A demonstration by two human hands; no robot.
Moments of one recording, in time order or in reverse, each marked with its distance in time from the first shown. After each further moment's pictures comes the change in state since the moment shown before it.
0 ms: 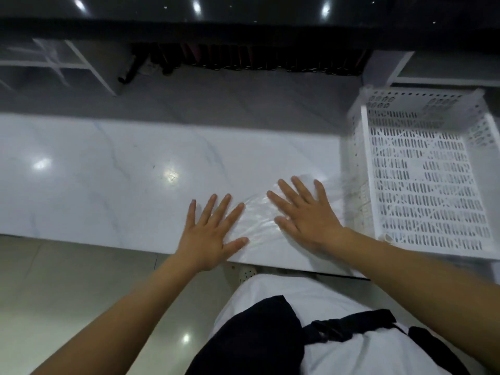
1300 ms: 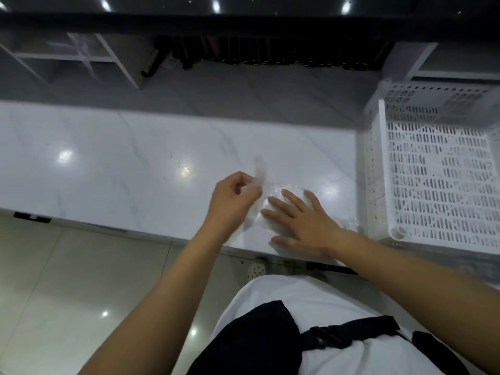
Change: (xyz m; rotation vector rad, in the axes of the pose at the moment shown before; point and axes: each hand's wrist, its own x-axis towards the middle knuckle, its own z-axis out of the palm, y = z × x) left_hand 0.004 0.046 -0.076 -1.318 0.413 -0.354; right_hand -0.013 -0.033 -0.007 0.144 -0.155 -0.243
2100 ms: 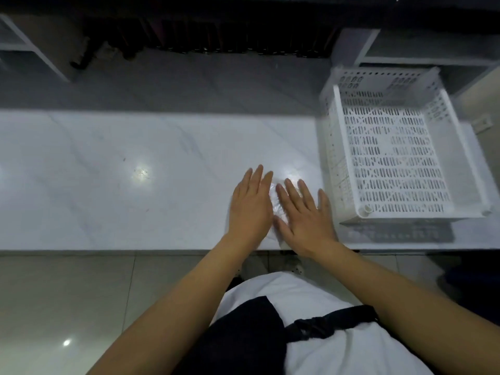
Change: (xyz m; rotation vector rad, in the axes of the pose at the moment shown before) left_hand 0.006 -0.050 0.096 0.760 -0.177 0.500; right_hand -0.040 -0.005 0.028 0.016 0.190 0.581
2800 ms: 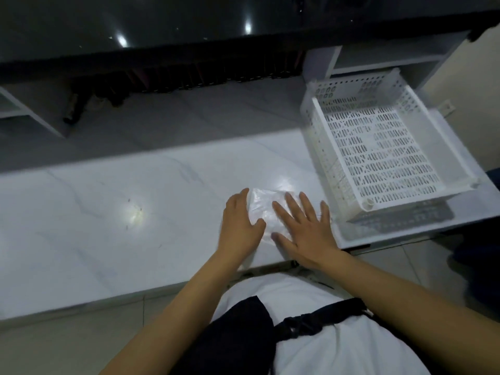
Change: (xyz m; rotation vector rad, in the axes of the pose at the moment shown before) left_hand -0.003 -0.041 -0.035 -0.377 -0.143 -0.176; right_hand -0.005 -0.029 0.012 0.024 0.038 0.112
